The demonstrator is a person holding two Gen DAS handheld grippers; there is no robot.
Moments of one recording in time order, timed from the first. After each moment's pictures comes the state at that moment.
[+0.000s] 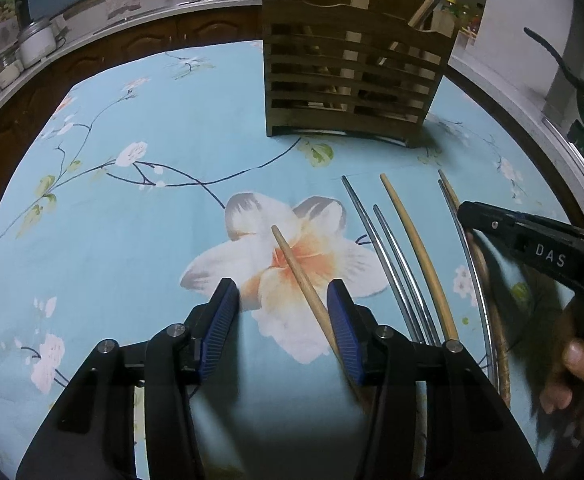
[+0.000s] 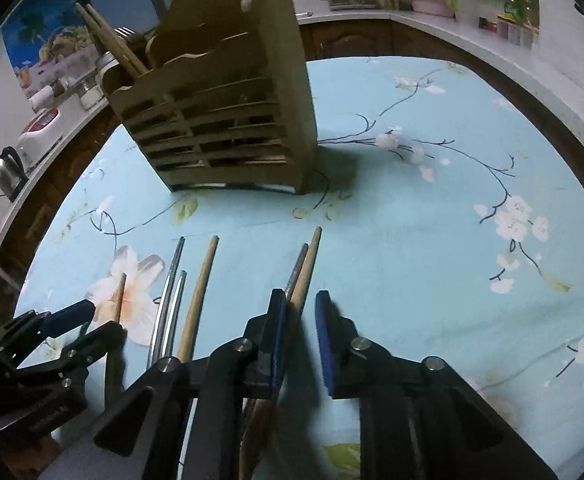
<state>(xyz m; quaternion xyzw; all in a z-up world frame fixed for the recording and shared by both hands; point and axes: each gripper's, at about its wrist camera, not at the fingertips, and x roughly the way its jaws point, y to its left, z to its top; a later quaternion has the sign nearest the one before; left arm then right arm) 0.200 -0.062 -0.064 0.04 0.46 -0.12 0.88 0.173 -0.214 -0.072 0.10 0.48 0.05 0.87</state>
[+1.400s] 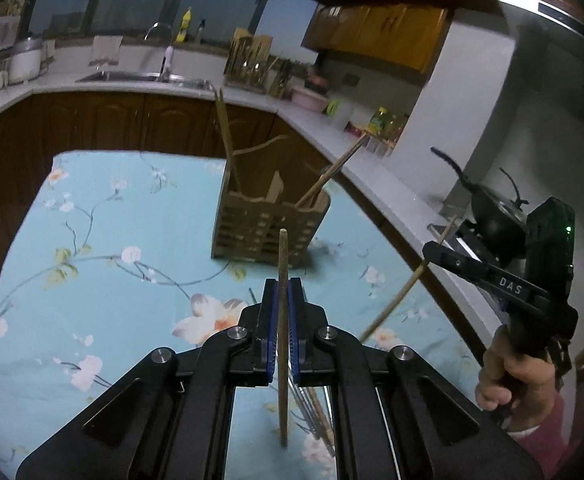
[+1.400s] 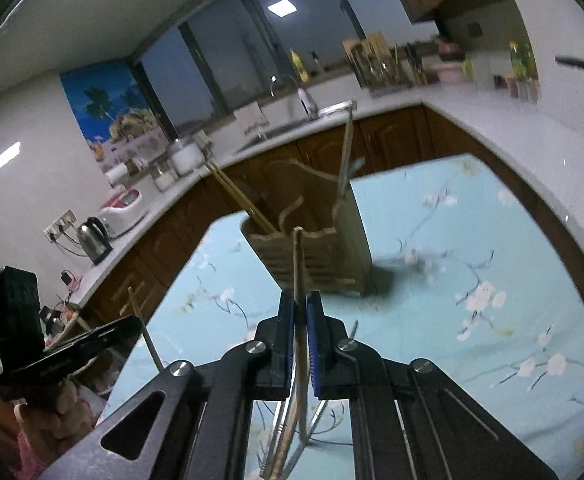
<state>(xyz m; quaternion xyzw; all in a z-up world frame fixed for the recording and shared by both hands) 0.121 -0.010 0.093 -0.09 0.32 -0.24 0.91 0.091 -0.243 0.079 0.18 0.31 0.15 0.92</state>
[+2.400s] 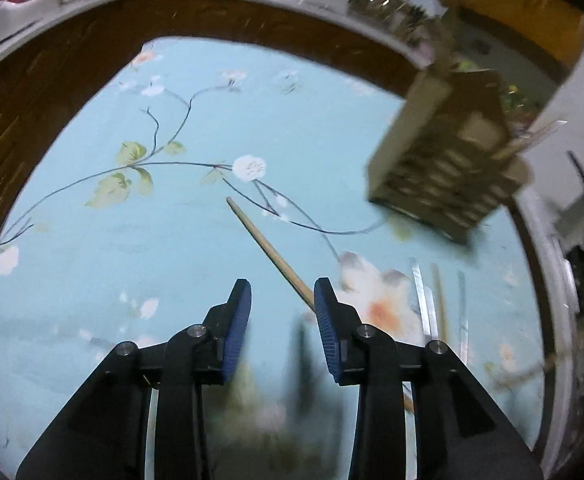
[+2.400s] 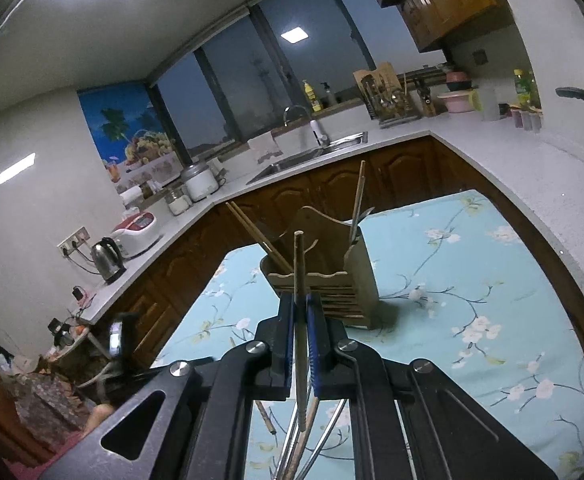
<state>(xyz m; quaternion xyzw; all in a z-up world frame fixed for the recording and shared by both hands) 0.231 0.035 -0.033 -0.12 0.48 -0.05 0.87 0.082 -0.257 0.099 0.19 0.27 0.16 0.93</state>
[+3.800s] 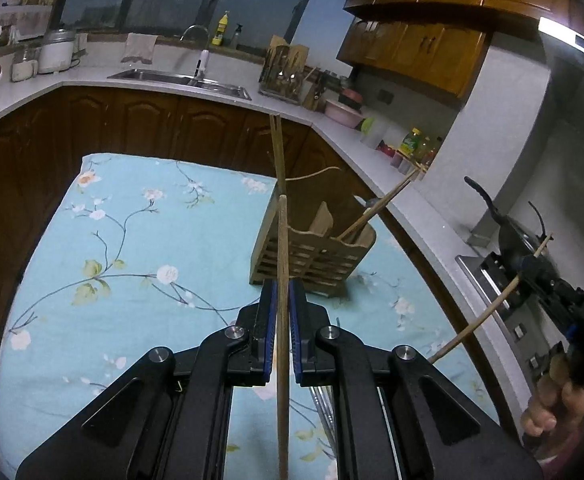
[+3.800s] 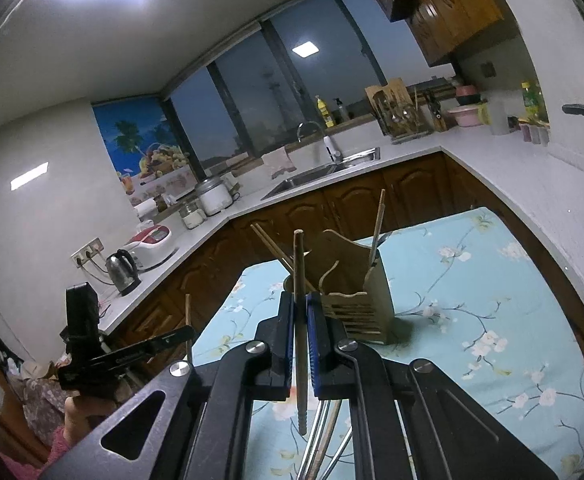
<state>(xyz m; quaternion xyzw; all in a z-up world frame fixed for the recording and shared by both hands) 0.160 0.018 0.102 -0.12 0.32 -0.18 0.92 0.069 -0.251 0.124 0.19 0.24 0.17 0.94</state>
